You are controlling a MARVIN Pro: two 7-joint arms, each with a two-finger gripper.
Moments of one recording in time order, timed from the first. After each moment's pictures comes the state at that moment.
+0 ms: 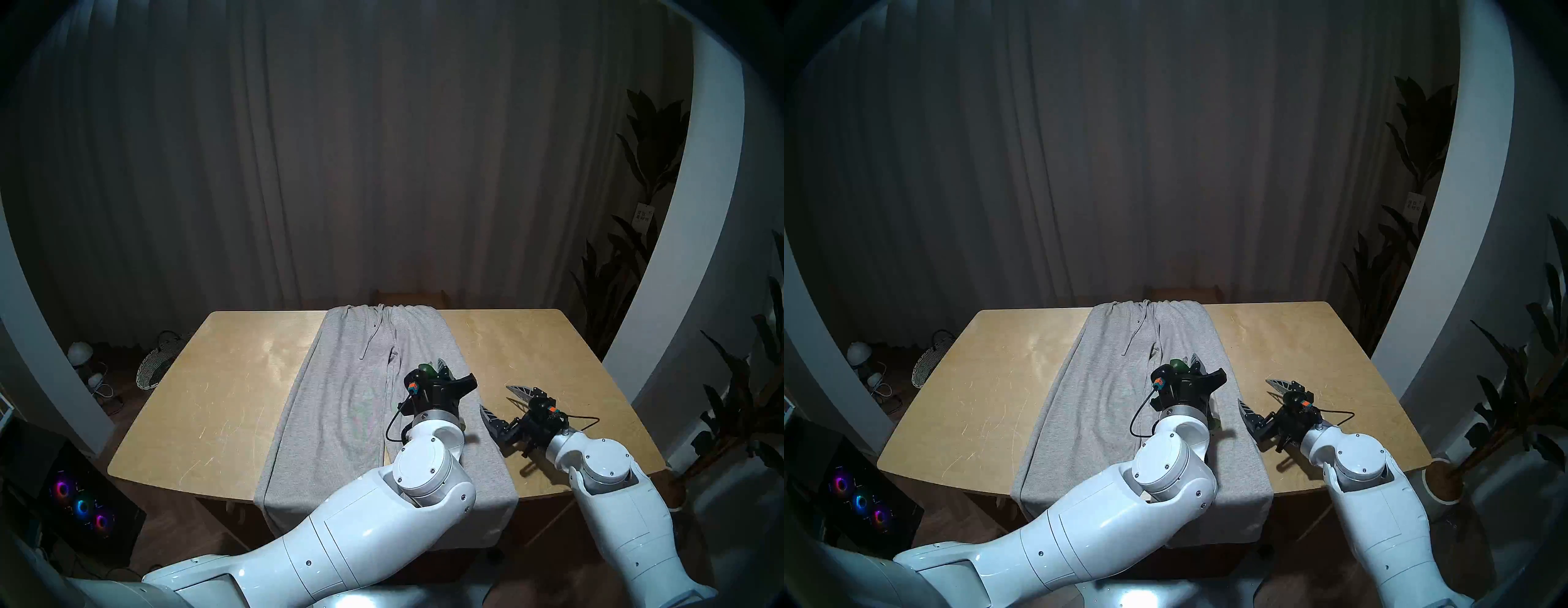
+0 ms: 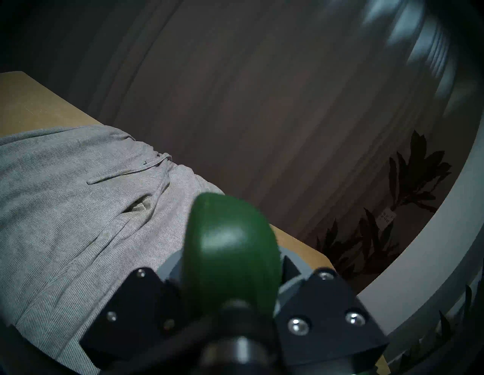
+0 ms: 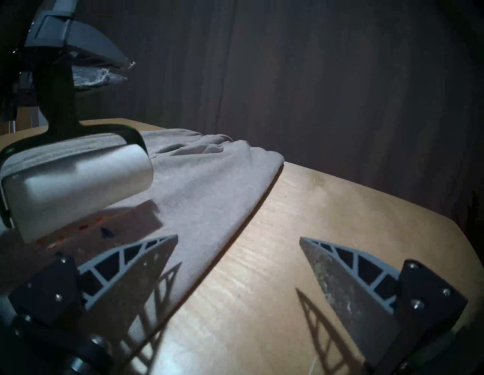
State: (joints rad) left arm 1.30 -1.42 -0.57 -1.56 -0.83 -0.35 0.80; right arm -1.65 -1.21 1.58 -1.42 0.11 -0.11 0.54
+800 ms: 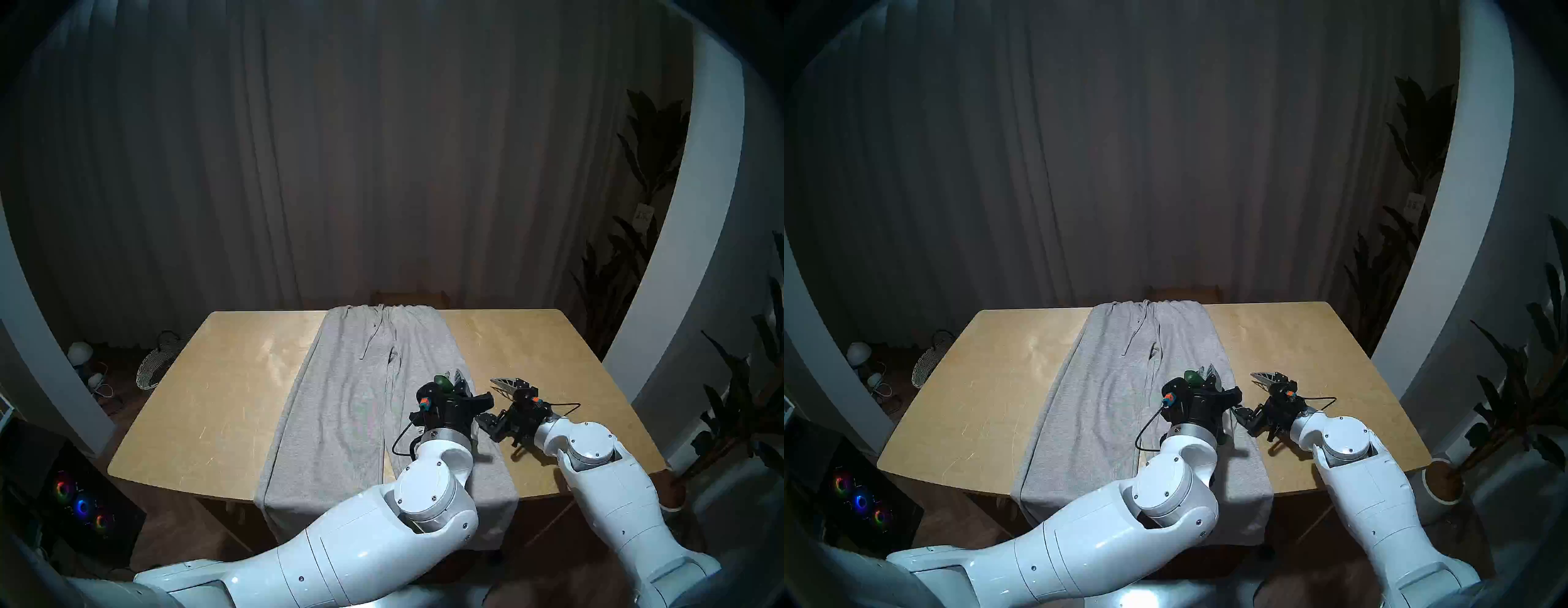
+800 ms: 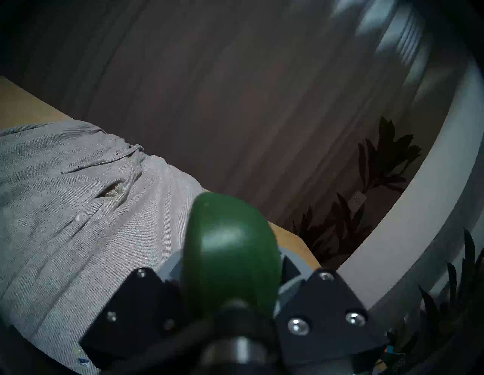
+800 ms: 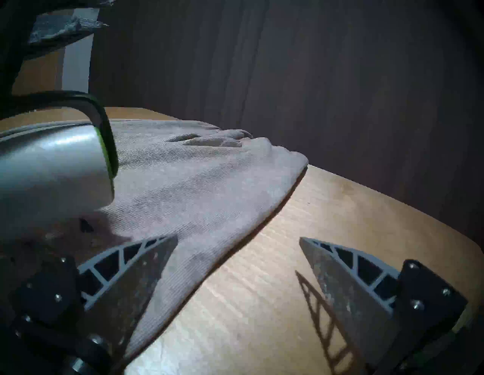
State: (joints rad) left arm 1.31 -1.38 -0.48 -1.59 -0.79 -0.37 0.76; right arm -1.49 -1.19 1.50 -1.20 0.07 -0.23 0.62
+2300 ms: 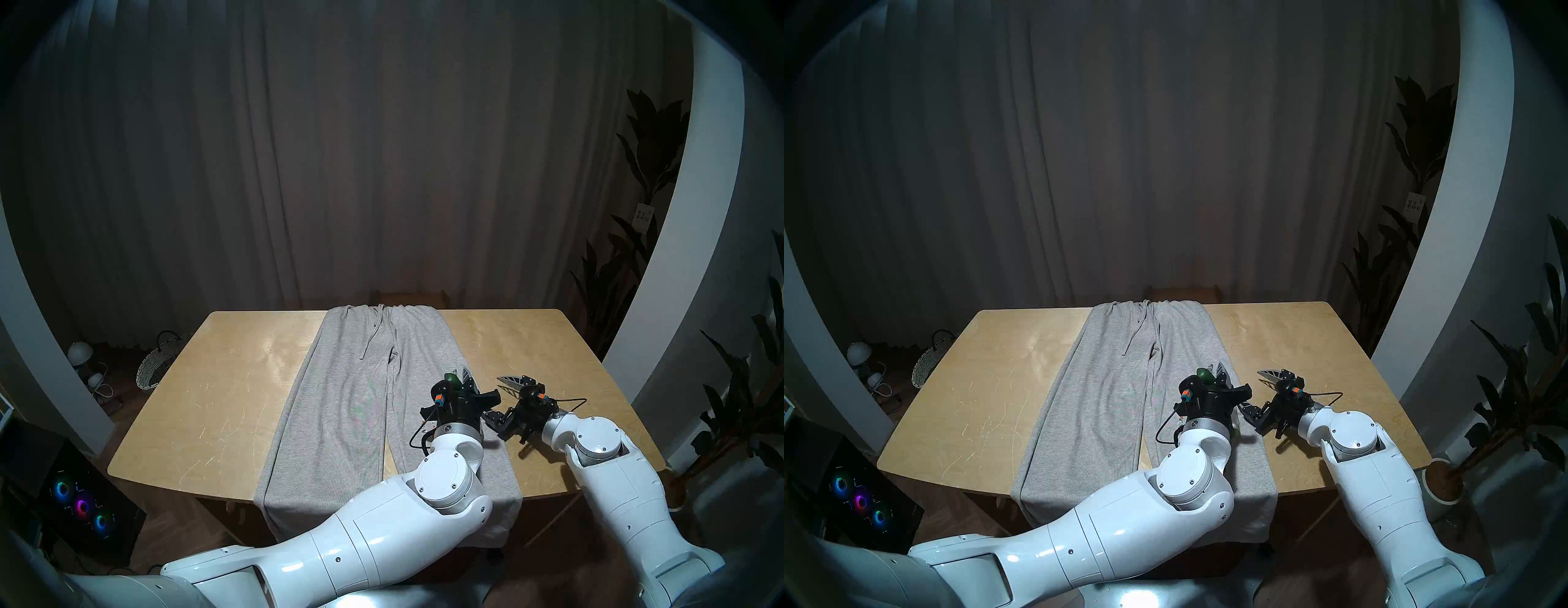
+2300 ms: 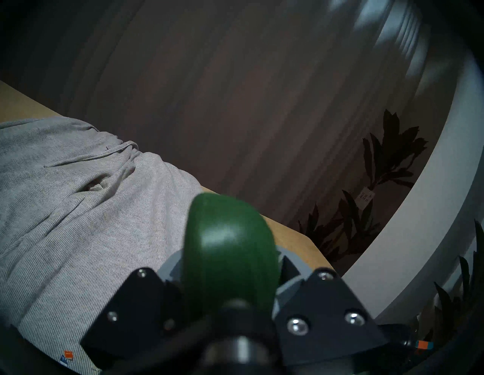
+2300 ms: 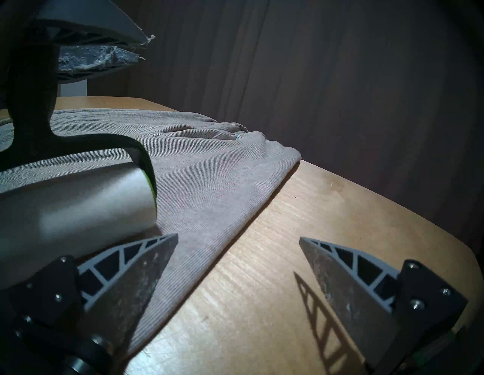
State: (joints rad) left arm 1.23 -1.50 -0.46 -1.35 -0.79 -0.44 0.71; right arm -1.48 -1.17 1.52 -1.20 0.04 -0.21 0.63
